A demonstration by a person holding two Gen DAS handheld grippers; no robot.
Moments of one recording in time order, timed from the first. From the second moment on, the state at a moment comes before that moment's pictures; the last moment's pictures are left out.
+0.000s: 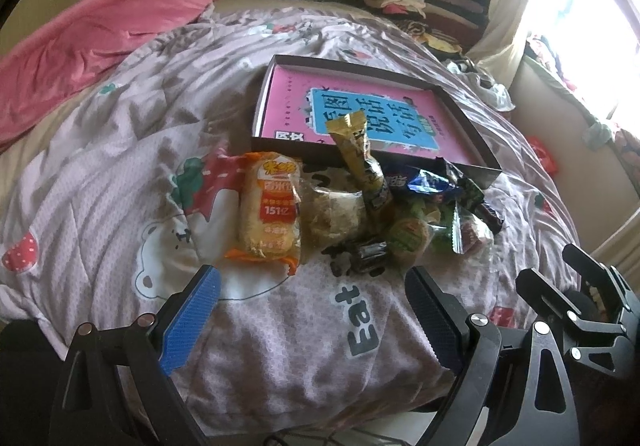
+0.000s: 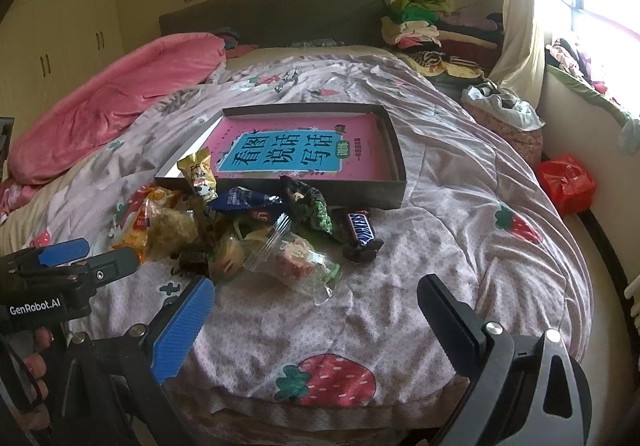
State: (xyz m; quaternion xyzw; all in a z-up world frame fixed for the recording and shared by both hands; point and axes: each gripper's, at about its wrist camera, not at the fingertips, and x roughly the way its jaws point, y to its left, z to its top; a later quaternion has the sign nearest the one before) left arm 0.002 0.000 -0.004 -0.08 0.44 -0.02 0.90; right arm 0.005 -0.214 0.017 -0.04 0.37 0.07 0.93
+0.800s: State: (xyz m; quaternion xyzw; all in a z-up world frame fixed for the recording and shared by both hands) left arm 0.028 0.039 -0.023 -0.11 0.46 0.01 0.88; right arm 0.026 -0.207 0.003 -0.06 0.38 0.09 0.92
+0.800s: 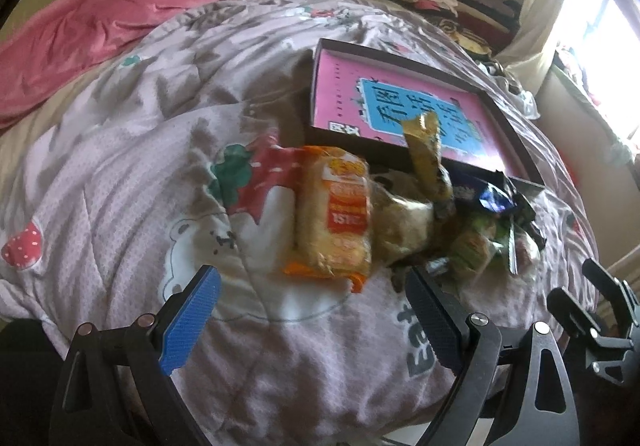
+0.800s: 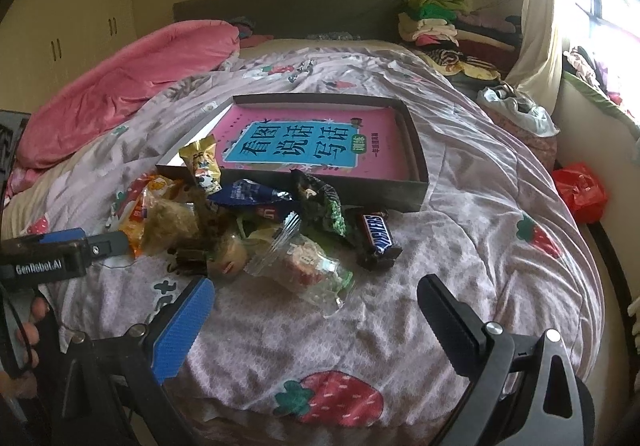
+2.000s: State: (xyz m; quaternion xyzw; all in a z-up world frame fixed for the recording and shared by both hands) left arm 0.070 0.042 -0.041 -0.08 0.48 -0.02 0.87; right arm 0.068 -0.193 -0.028 -0.15 0.40 0.12 0.90
